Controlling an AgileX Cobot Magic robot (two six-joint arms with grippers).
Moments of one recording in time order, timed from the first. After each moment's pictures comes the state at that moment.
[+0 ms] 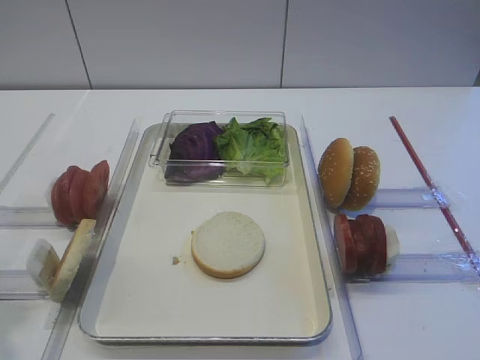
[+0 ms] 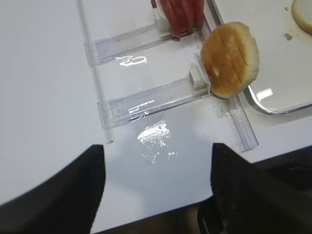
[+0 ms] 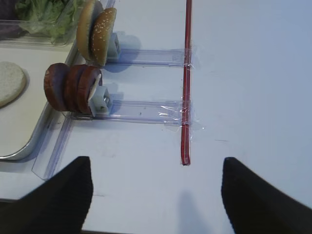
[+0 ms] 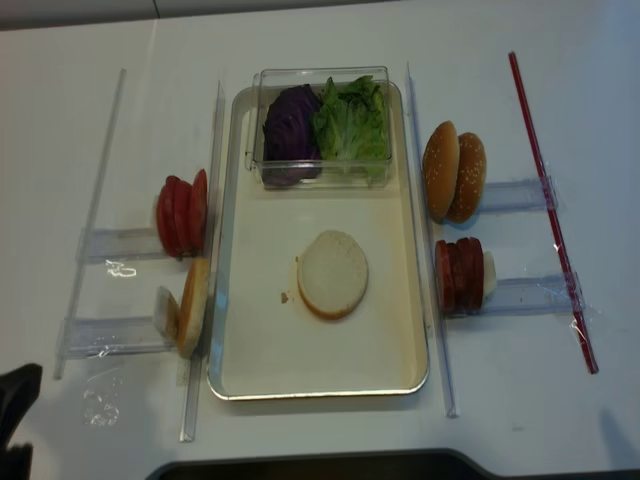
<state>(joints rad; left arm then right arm) -0.22 0.45 -0.75 0.13 1.24 -0.01 0.02 -0.02 -0.46 0.14 1.13 -0.07</state>
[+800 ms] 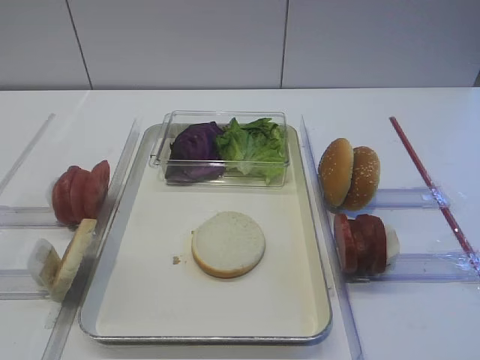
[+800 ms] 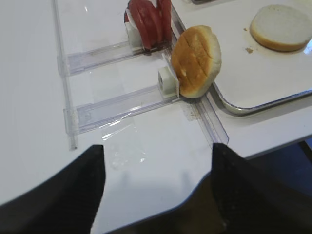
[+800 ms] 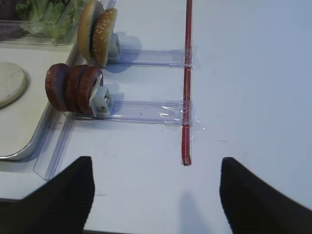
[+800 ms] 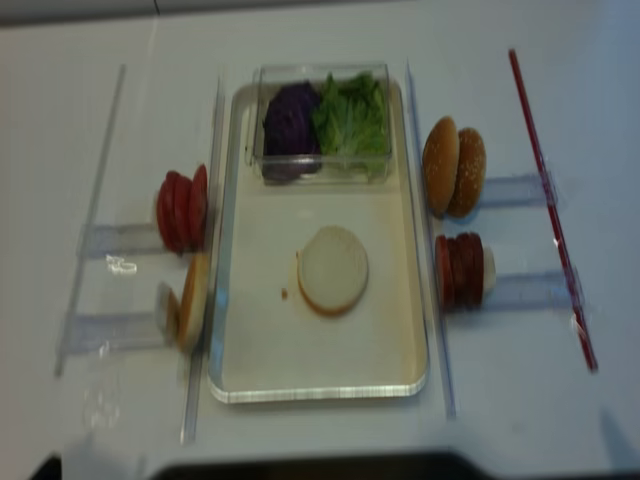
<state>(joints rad) -0.22 -0.01 -0.50 0.03 1.20 0.00 0.02 -0.02 -0.46 0.14 1.13 -0.07</state>
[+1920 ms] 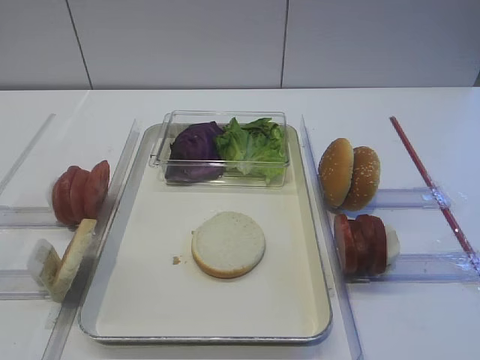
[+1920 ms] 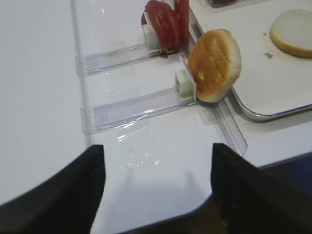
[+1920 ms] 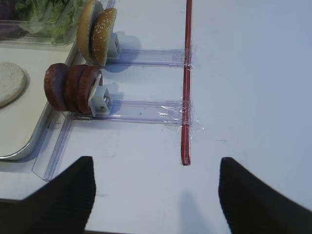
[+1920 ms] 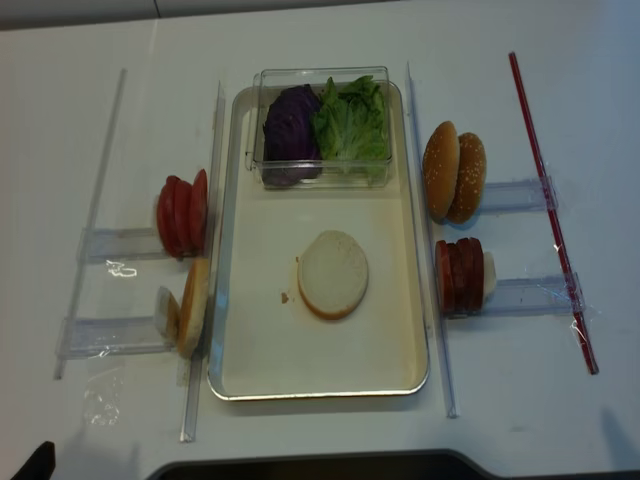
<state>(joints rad) -0.16 -0.01 -0.49 0.05 1.18 0.00 0.02 -0.02 -0.46 0.14 1.13 -0.07</state>
